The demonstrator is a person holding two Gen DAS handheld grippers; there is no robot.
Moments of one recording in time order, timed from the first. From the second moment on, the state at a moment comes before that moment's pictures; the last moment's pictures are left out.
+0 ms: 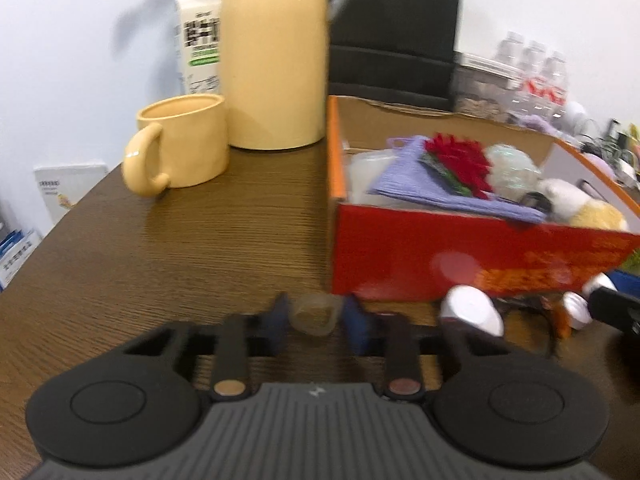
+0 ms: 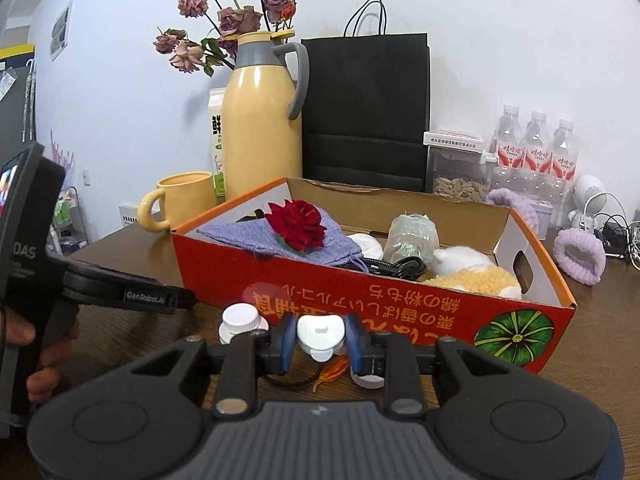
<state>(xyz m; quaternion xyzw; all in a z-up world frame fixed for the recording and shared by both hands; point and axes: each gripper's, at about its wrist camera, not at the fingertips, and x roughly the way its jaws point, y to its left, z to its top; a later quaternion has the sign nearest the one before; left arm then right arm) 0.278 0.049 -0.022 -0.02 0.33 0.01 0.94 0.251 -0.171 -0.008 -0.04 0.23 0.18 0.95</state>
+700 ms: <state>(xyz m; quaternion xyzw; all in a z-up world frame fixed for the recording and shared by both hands) 0.211 0.030 0.002 -0.01 0.24 0.01 0.97 0.240 -0.176 0.002 -0.03 0.20 0.18 0.96</state>
